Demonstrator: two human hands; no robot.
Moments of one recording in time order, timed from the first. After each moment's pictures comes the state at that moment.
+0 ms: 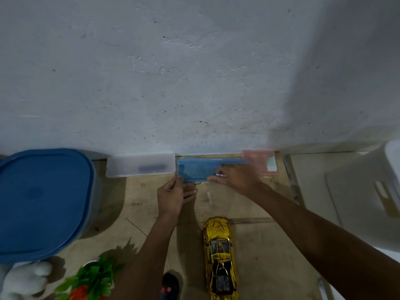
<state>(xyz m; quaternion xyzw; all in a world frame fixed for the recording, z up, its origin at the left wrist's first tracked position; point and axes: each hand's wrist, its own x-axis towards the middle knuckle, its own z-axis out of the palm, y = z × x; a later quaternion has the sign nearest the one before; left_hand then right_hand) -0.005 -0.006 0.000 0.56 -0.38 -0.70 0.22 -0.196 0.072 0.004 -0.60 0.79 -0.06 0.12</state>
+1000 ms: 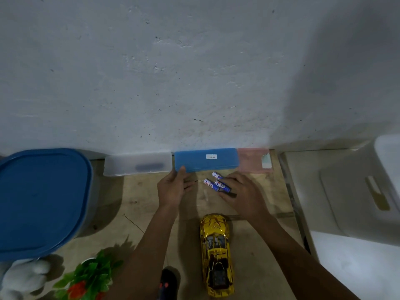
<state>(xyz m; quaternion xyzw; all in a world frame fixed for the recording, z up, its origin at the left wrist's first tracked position) -0.015 -0.013 0.012 0.56 -0.36 -0.71 0.23 -0.156 0.134 -0.007 -0.51 0.83 -0.21 0.12</state>
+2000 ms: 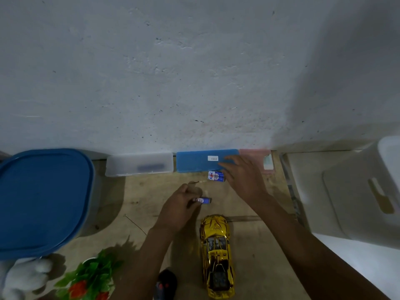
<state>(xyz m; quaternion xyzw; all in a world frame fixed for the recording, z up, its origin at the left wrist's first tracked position) 0.022 0.006 -0.004 0.32 -0.86 -0.40 0.00 -0.188 0.098 0.003 -0.54 0.83 -0.15 0.00</state>
